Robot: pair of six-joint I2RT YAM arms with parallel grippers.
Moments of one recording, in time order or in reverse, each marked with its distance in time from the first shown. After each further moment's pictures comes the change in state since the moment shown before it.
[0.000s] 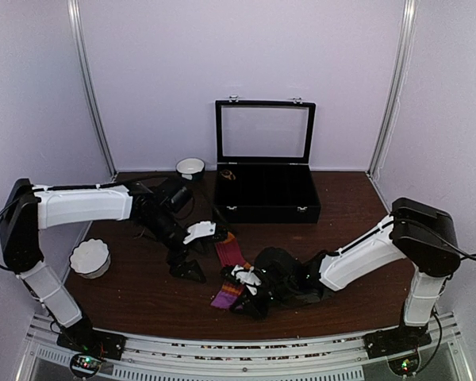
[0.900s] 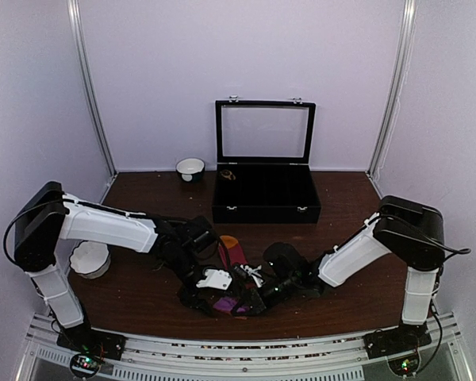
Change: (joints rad) left arm -0.219 0.072 -0.154 0.203 -0.059 0.233; right arm -0.112 0.084 -0.042 0.171 -0.347 0.446
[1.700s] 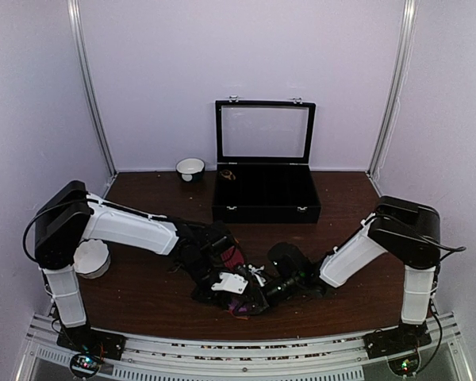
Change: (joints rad) left arm -0.057 0.154 0.128 -0.005 -0.086 -0.031; right arm -0.027 0.024 -0.034 0.102 -0.064 0.071
